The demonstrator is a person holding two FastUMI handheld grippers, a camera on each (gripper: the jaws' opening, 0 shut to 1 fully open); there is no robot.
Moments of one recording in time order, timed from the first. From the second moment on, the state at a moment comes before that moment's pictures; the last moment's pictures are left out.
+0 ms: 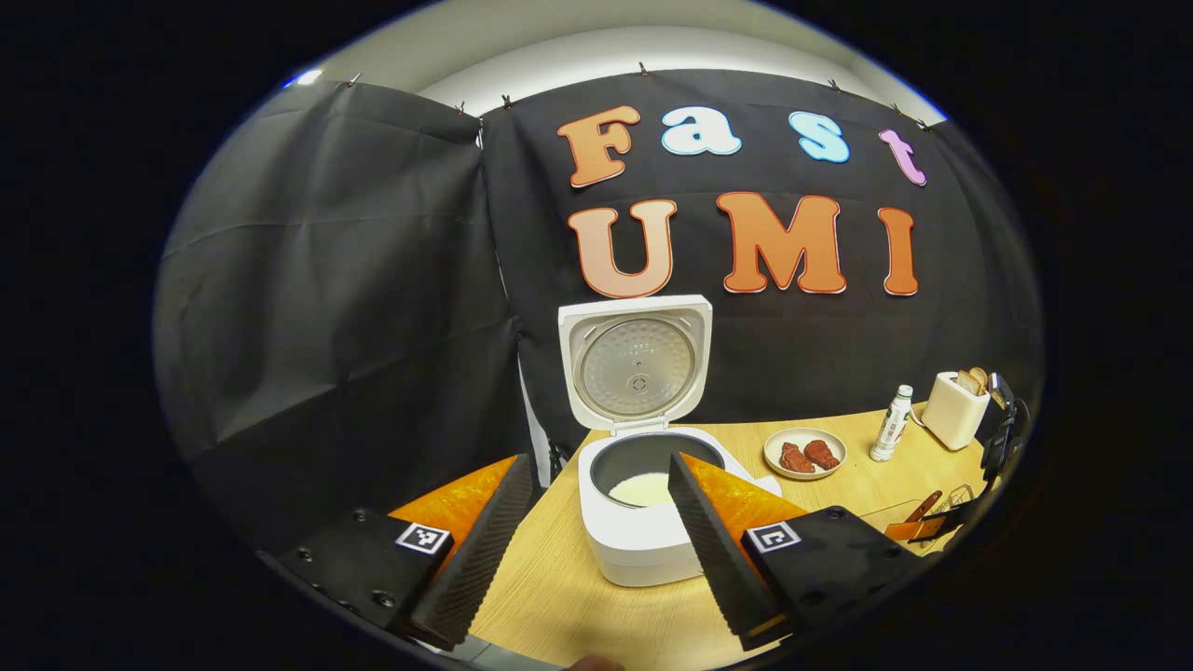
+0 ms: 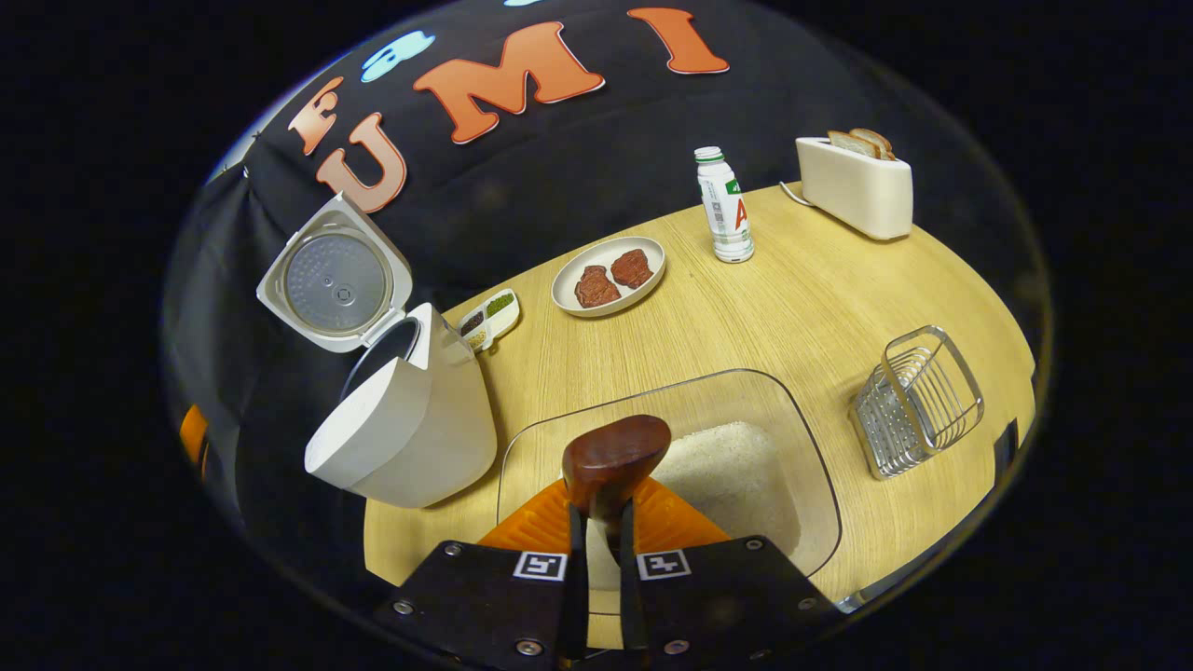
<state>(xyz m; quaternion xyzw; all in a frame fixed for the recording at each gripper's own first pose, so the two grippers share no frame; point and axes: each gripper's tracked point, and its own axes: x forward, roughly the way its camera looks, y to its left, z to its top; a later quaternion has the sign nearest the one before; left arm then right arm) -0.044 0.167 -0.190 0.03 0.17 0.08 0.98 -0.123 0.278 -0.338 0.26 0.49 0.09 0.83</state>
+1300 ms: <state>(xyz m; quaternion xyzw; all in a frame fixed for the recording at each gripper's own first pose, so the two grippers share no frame) -0.030 0.146 -0.197 0.01 0.18 0.07 0.98 -0.097 0.228 -0.316 0.62 0.46 0.06 0.63</state>
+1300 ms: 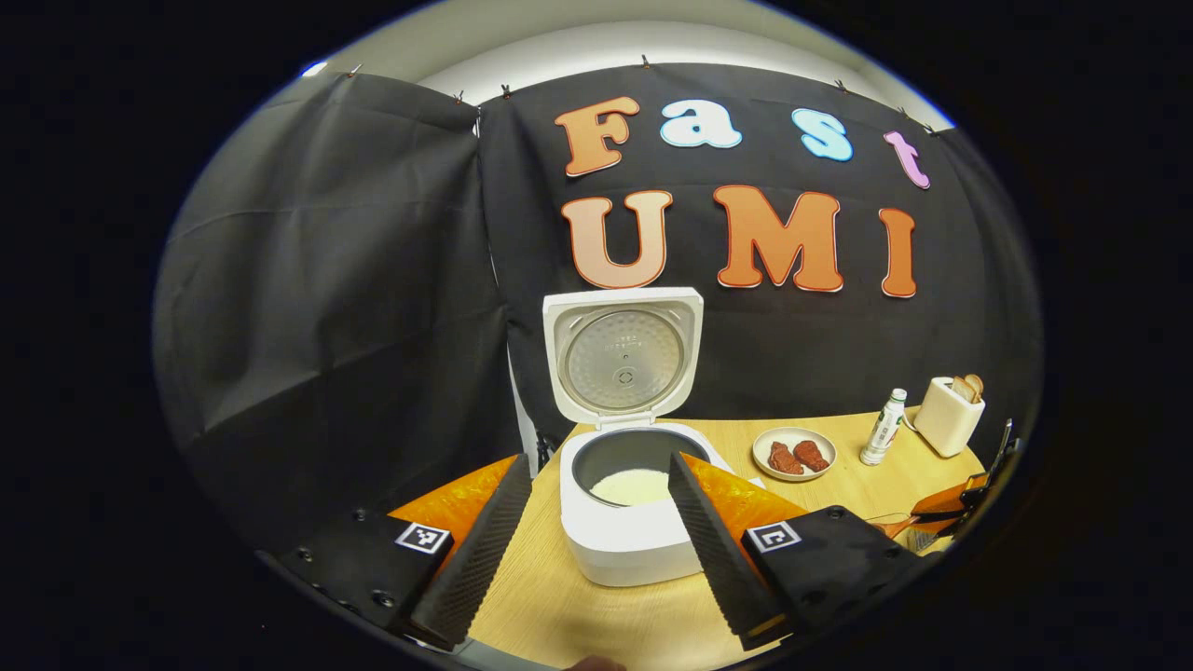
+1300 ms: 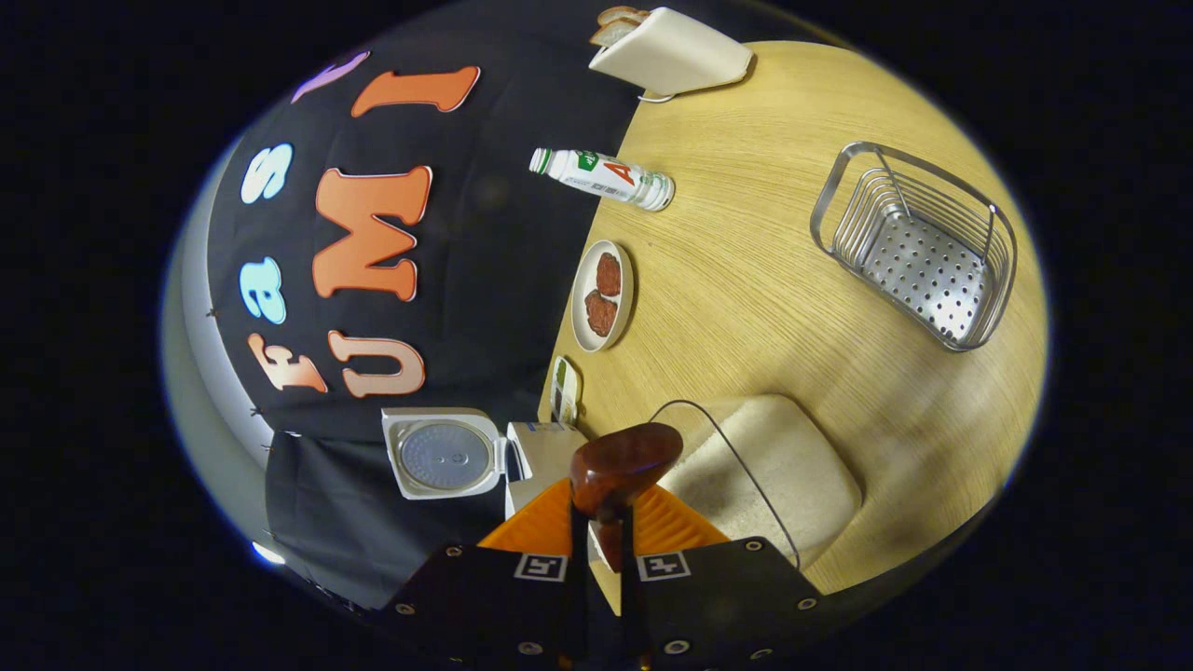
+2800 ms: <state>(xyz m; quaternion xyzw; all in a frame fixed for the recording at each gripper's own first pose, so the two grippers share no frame) -0.051 0.259 -0.199 0.01 0.16 0.18 0.97 0.051 0.423 -0.205 0.68 0.46 0.13 0.55</state>
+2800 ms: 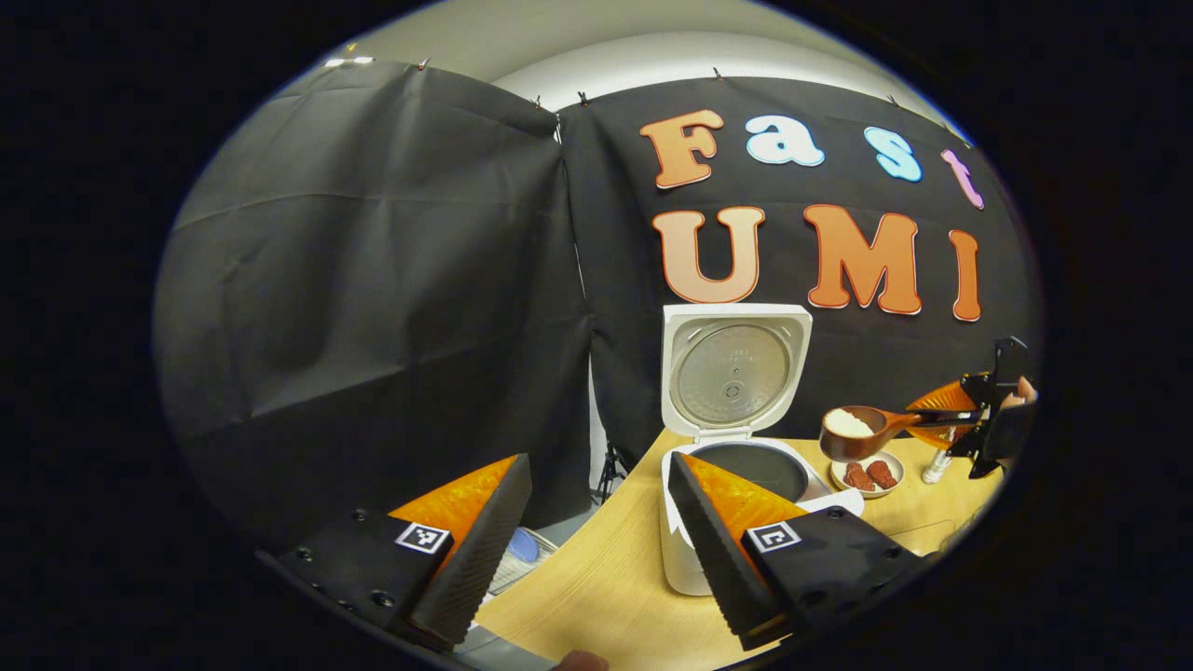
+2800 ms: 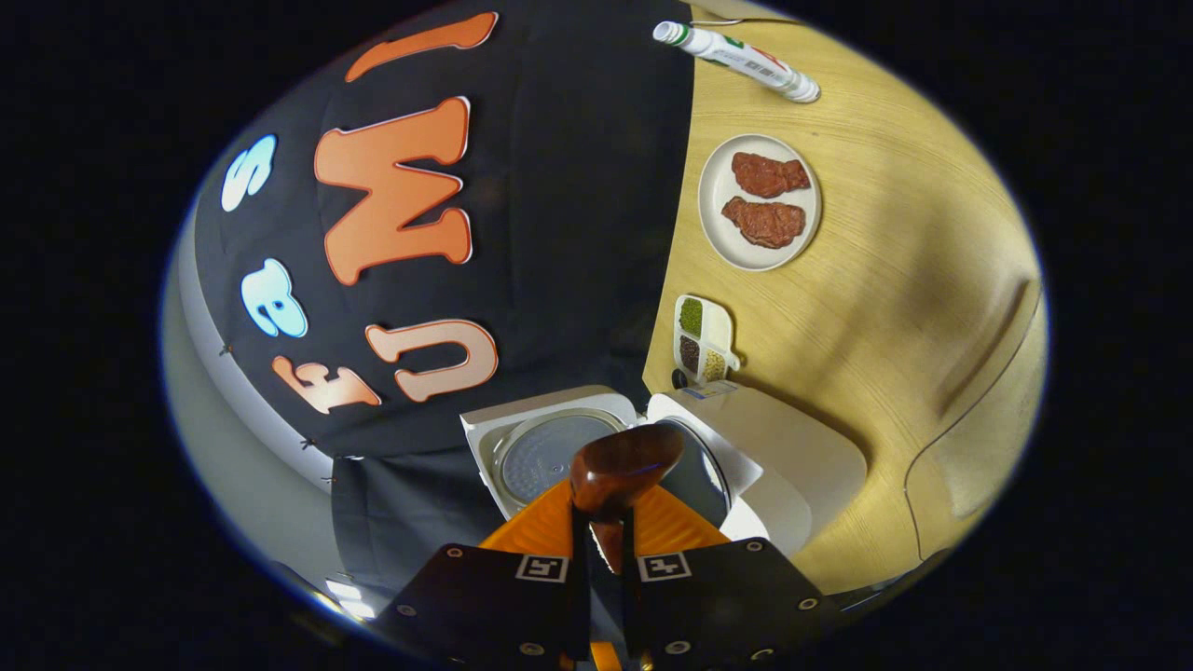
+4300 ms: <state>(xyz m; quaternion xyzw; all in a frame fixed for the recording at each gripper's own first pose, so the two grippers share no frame) -0.063 0.302 -0.229 0.02 0.19 0.16 0.97 0.118 0.514 -0.166 0.24 0.31 0.22 0.89</state>
